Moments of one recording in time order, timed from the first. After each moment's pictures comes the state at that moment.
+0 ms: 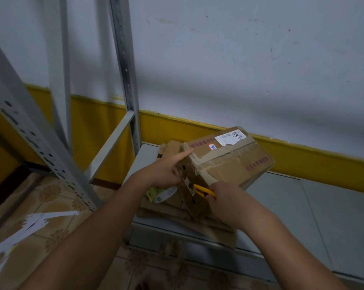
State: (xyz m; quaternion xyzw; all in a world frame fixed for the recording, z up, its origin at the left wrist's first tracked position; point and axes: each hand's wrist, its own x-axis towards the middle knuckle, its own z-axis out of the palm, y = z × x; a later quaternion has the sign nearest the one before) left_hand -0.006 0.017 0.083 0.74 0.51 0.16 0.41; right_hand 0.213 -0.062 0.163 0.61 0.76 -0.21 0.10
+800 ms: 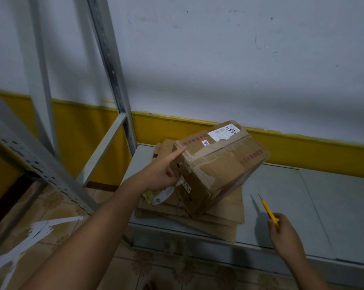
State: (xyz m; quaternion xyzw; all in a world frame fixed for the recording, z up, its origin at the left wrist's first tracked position) left_hand 0.004 0.007 0.079 0.71 0.51 0.20 0.44; right_hand 0.434 -0.096 -0.052 0.81 0.52 -0.19 -0.17
